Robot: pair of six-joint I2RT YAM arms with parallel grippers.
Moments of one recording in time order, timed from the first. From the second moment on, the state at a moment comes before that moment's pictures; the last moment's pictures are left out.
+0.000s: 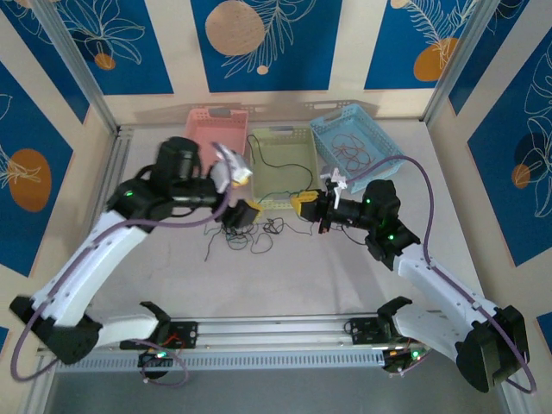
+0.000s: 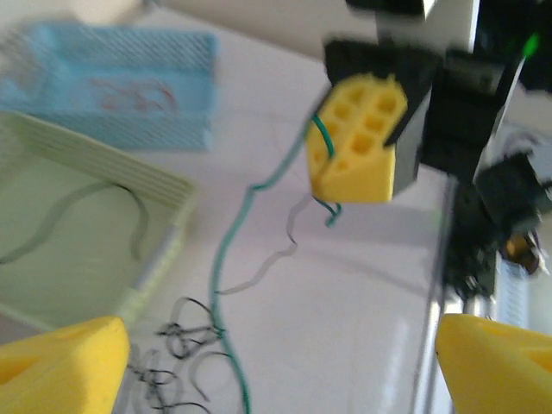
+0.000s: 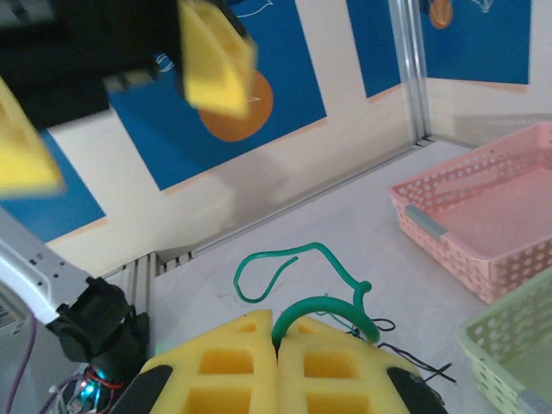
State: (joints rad) left arm -0.65 1.22 1.42 -0.83 0.51 0.21; right arm 0.48 0.97 0.66 0.25 -0.78 0.26
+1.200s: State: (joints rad) left arm -0.65 1.03 1.19 -0.64 0.28 -0.16; right arm 0.48 0.59 0.47 0.26 -0.56 0.31
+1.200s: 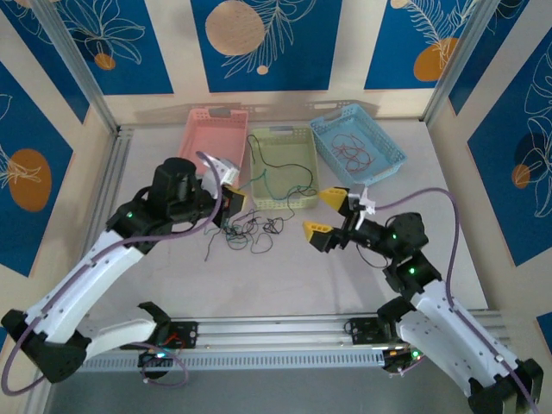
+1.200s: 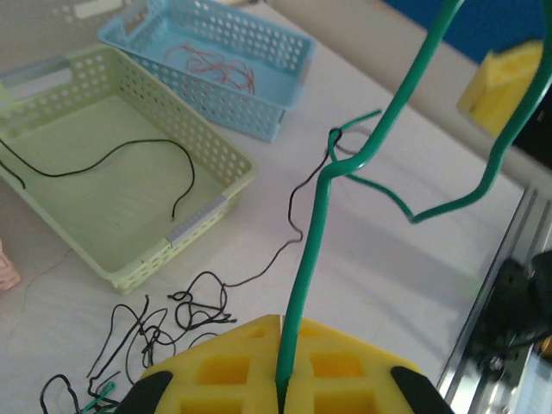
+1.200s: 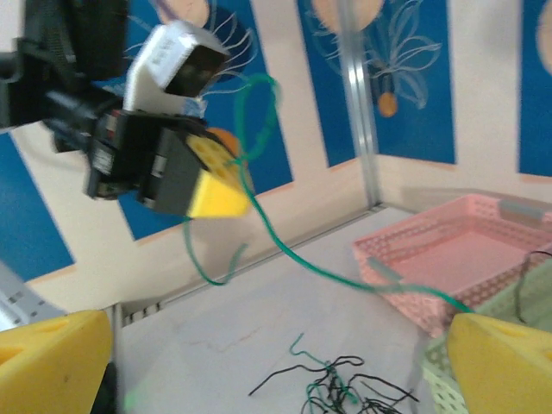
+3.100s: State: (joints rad) left arm -0.65 0.69 1.28 -0.85 0.21 -0.38; right arm 0.33 1.40 0.45 0.87 -0.27 0.36
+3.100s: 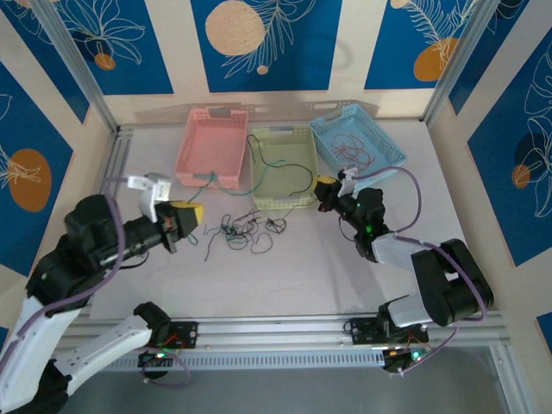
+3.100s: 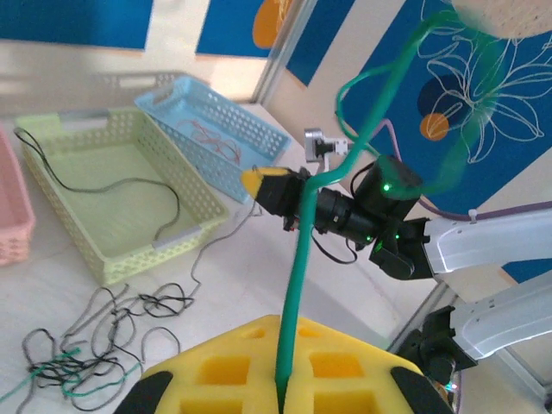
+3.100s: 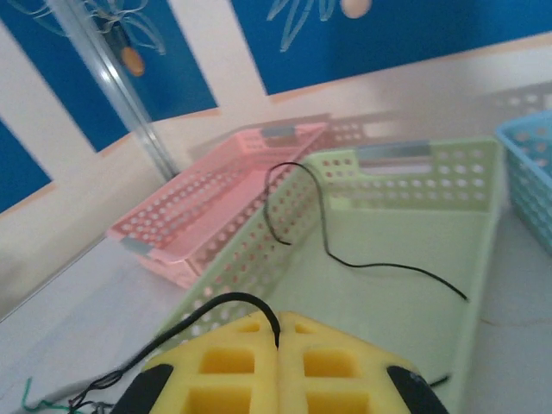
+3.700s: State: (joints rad) left arm -0.44 1.12 1.32 -0.70 -0.12 -0.23; right arm 0.45 0.98 0.26 0.60 -0.22 0.39
